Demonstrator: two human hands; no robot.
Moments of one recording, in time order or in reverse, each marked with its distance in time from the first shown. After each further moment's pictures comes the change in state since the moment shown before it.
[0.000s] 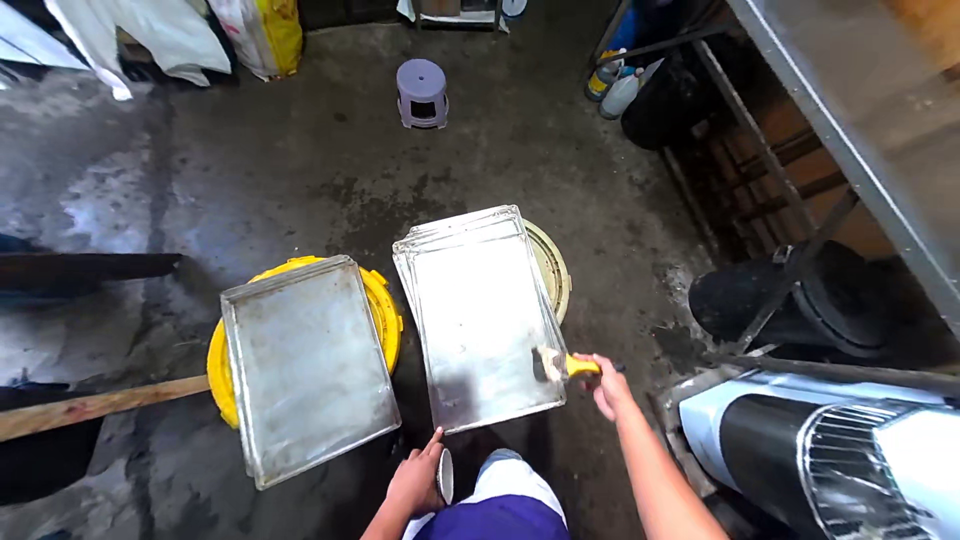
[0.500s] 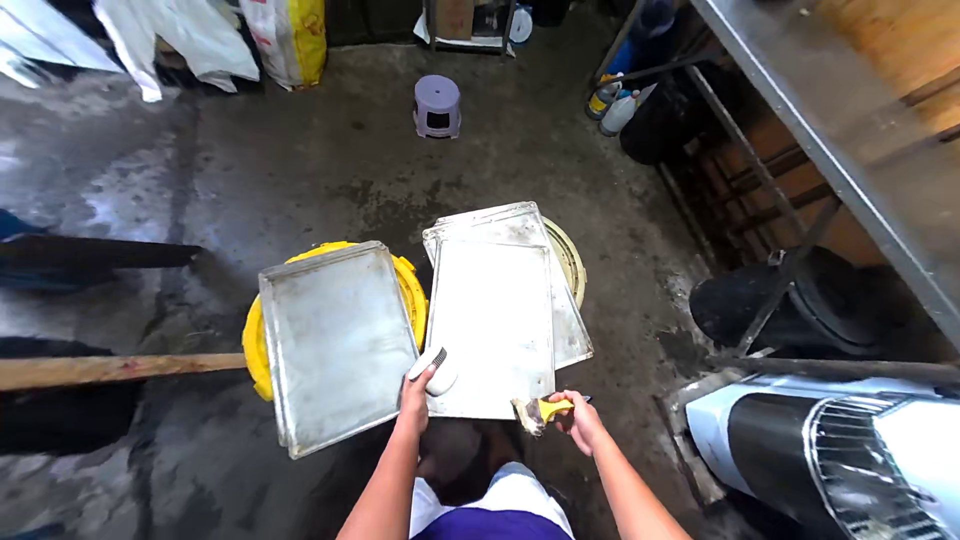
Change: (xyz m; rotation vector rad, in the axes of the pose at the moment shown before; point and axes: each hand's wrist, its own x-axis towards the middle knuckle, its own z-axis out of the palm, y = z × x) left_hand 0.027 -0.058 -0.039 -1.818 0.772 0.208; right_hand -0.086 0.132 0.056 -0.132 -0.088 0.151
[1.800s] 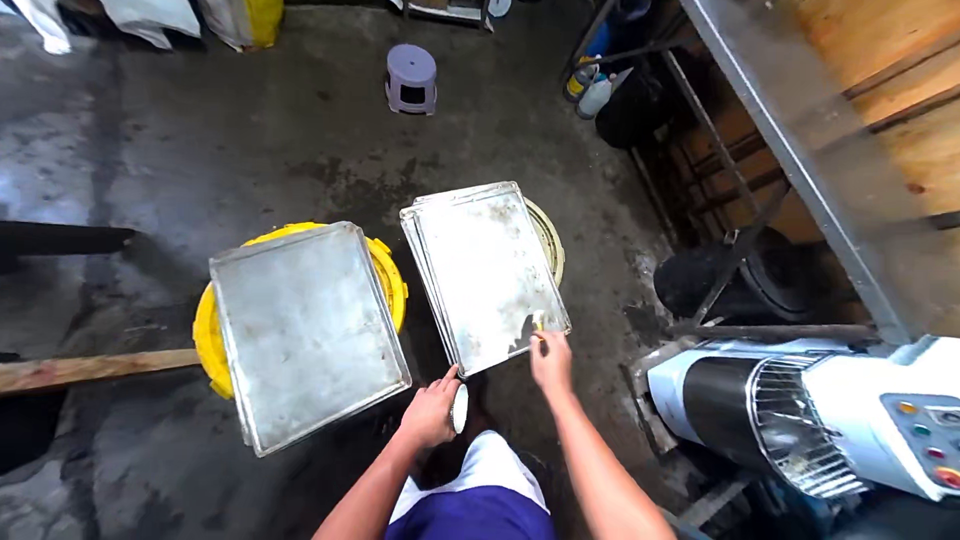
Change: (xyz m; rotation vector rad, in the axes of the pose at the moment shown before) left_hand -0.047 0.003 0.024 1.676 -0.932 0.263; right_hand -0.025 -0.061 0.053 -0.862 0.246 -0.684
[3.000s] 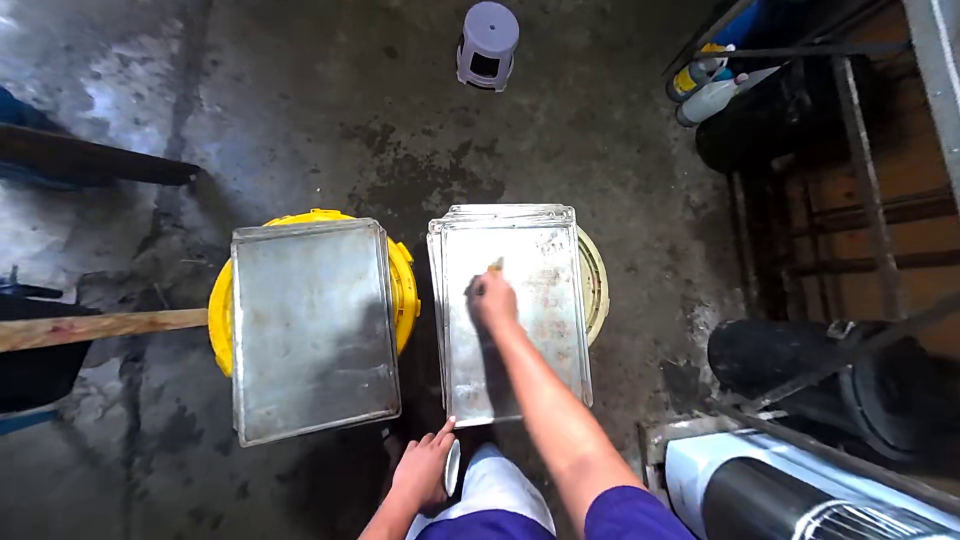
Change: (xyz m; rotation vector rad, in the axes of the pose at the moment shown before) left_hand 0.037 0.023 0.011 -0.142 -0.182 -0.307; right_hand 0.226 -0.170 0.055 -0.175 -0.358 -0.283
